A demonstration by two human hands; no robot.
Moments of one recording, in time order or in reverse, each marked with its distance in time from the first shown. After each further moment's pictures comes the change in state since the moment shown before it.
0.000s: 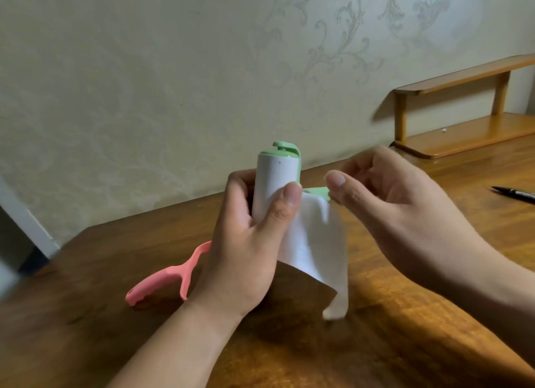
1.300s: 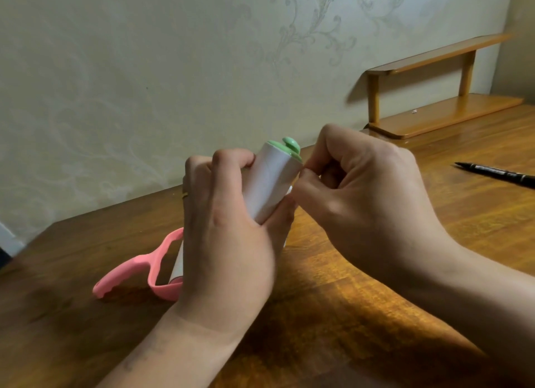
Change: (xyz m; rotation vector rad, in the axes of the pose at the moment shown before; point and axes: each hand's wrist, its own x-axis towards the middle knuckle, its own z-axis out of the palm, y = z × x) left_hand -0.022 0.011 0.028 0.770 0.189 0.417; right_hand -0.014 -0.014 0.008 -0.154 0.172 -0.207
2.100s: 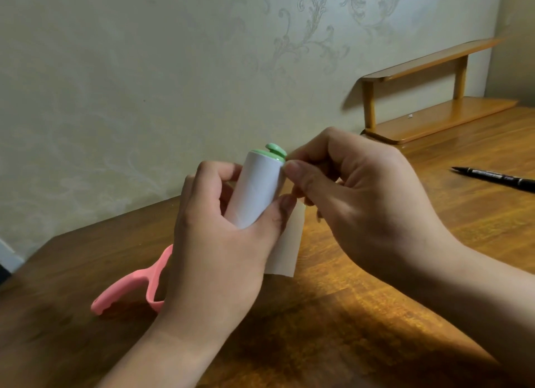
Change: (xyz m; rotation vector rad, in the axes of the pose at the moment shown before) left_hand 0.008 -0.003 -0.010 -0.204 -0.085 -0.243; right_hand 0.007 0.005 -0.005 0.232 -0.073 0.049
